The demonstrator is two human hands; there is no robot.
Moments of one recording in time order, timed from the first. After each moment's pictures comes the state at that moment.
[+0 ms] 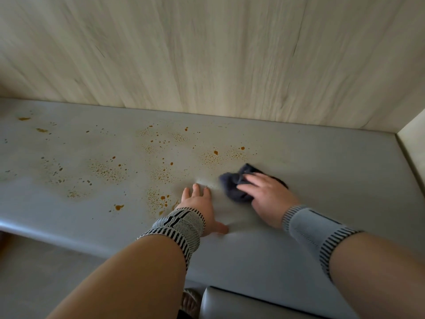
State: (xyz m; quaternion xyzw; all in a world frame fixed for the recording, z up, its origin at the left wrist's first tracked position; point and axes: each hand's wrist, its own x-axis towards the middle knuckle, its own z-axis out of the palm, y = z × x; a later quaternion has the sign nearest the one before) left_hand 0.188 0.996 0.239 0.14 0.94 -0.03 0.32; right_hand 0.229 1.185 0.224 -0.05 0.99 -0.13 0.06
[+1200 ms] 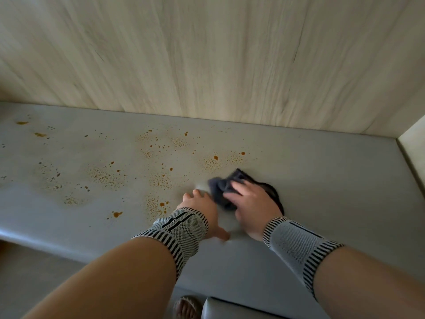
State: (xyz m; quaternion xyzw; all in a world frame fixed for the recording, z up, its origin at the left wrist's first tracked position) left_hand 0.184 1.011 0.265 0.17 0.92 -0.14 0.33; right_hand 0.228 1.149 0.227 -0.05 0.99 -0.14 0.04
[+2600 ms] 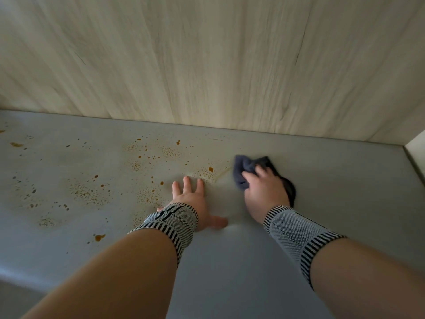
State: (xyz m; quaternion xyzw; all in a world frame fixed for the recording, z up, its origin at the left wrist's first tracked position) left_hand 0.115 1.011 0.218 0.10 0.94 -0.01 0.32; right_hand 0.165 1.178 0.223 0.14 0.98 -0.16 0.01
